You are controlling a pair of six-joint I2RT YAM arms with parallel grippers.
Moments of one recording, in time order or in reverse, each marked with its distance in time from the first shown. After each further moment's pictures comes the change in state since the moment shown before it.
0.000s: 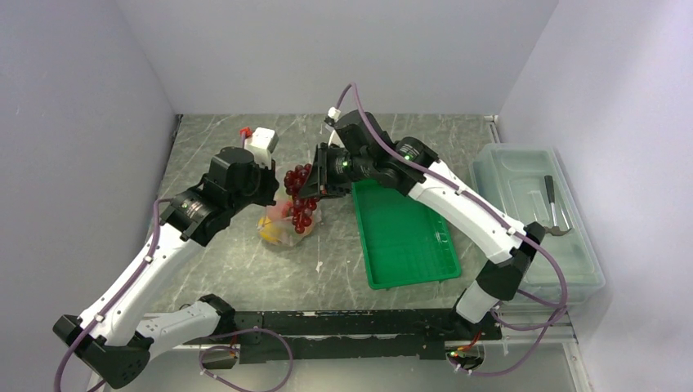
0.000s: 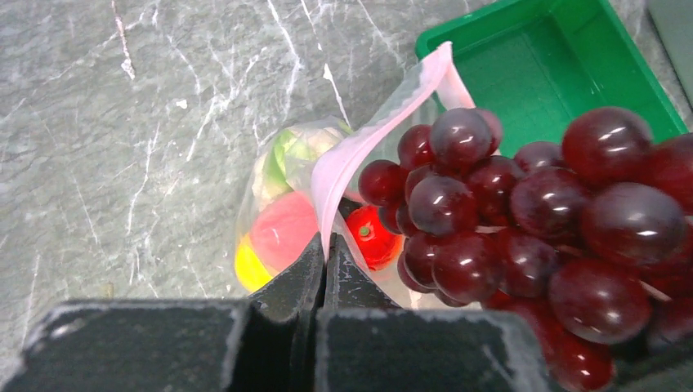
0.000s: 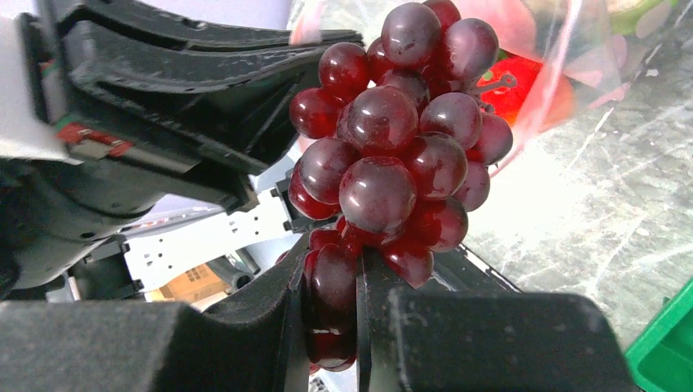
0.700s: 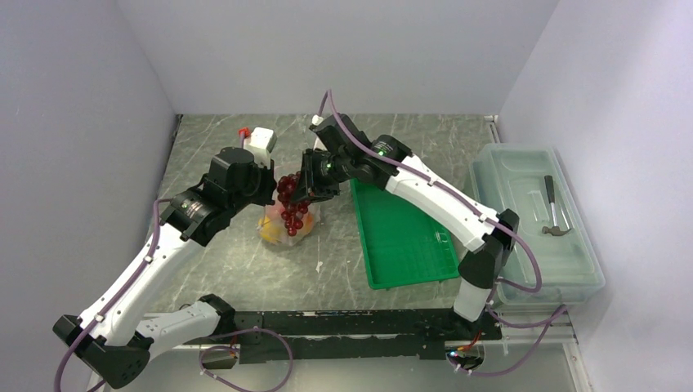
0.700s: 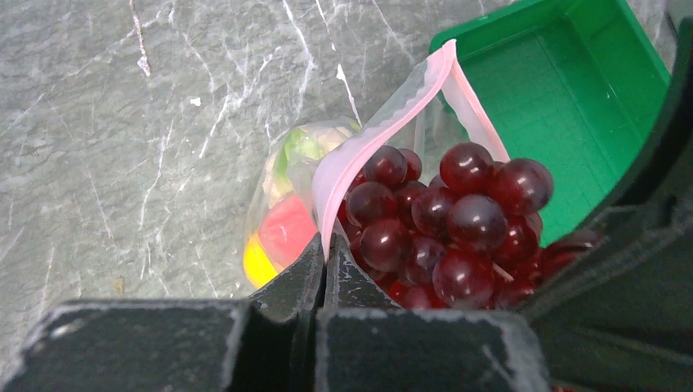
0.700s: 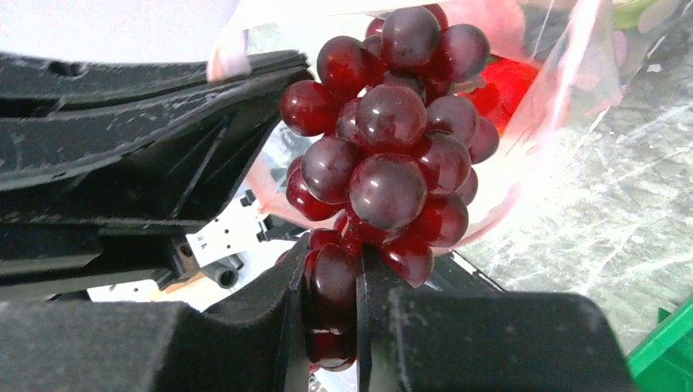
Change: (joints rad) left arm 0.000 0.000 0.000 -0.006 -0.039 0.001; right arm 0.009 0.132 0.074 -0.032 -0.016 -0.026
